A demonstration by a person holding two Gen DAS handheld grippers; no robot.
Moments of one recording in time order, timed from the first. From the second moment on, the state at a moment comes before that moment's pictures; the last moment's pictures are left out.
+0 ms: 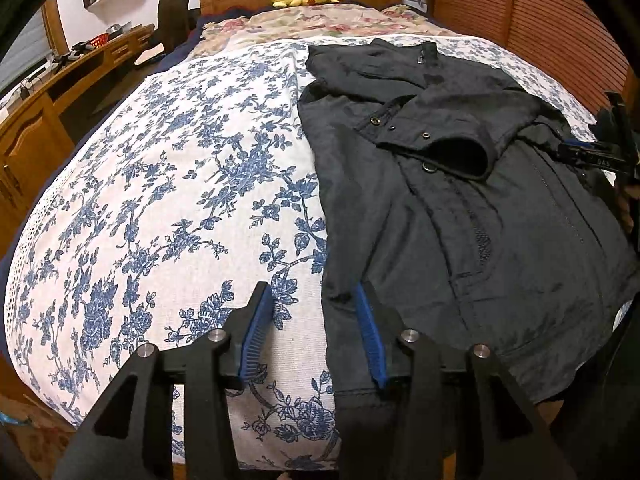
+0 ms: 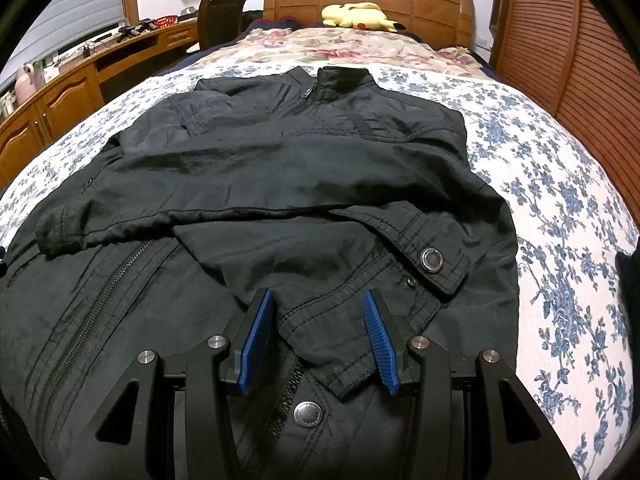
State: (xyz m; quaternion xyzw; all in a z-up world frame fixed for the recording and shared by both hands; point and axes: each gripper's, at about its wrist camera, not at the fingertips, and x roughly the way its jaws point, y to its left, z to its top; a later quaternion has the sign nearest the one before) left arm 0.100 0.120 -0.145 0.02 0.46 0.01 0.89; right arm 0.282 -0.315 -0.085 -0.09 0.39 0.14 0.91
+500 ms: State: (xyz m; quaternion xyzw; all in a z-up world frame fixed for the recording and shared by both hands) left arm 0.091 0.119 -0.139 0.01 0.44 0.00 0.90; right arm 0.243 -0.329 -0.070 -0.10 0.37 0.13 0.92
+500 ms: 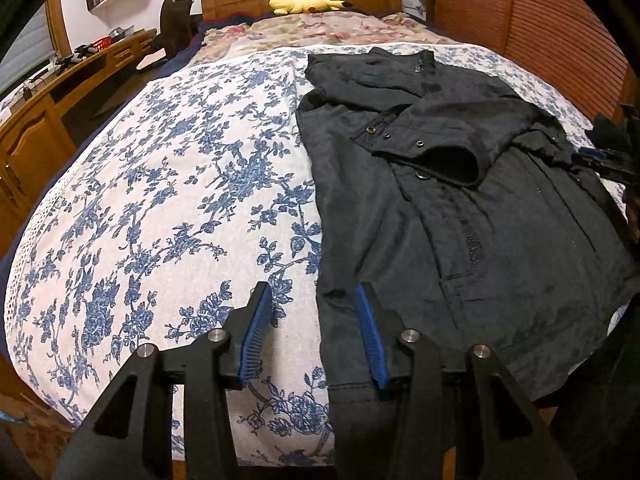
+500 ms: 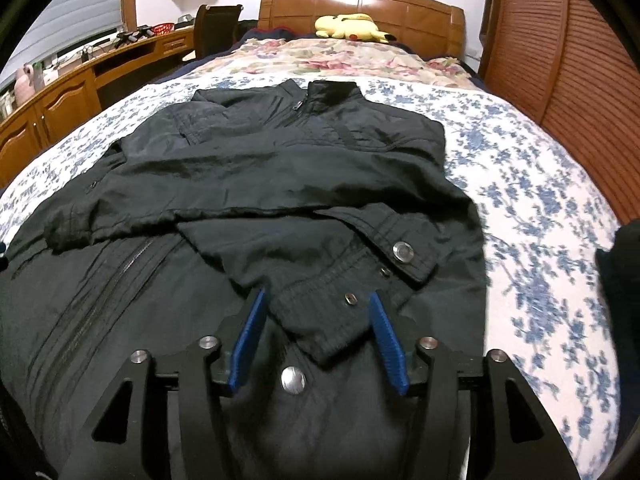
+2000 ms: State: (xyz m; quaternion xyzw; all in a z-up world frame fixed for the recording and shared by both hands) left arm 0.035 0.105 -0.101 -0.01 0.39 -0.07 0.92; right arm 0.109 -0.388 -0.059 -0.03 0.39 0.18 0.90
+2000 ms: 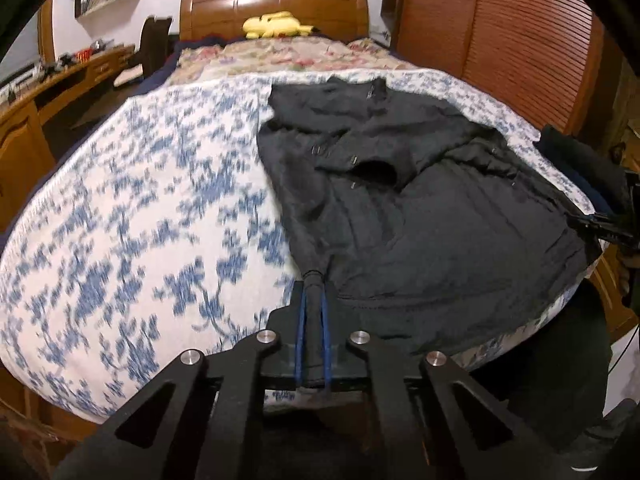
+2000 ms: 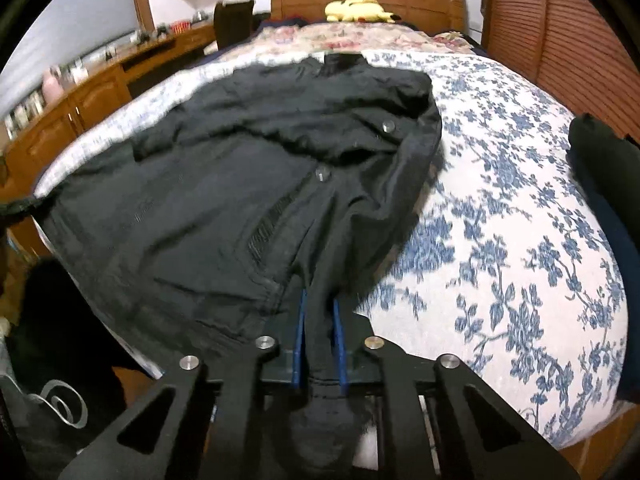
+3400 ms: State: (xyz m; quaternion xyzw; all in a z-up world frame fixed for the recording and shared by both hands) left arm 0.040 0.090 0.059 0.01 0.21 -0.04 0.98; right arm 0.015 -0.430 0.050 -0.04 0.20 0.17 0.96
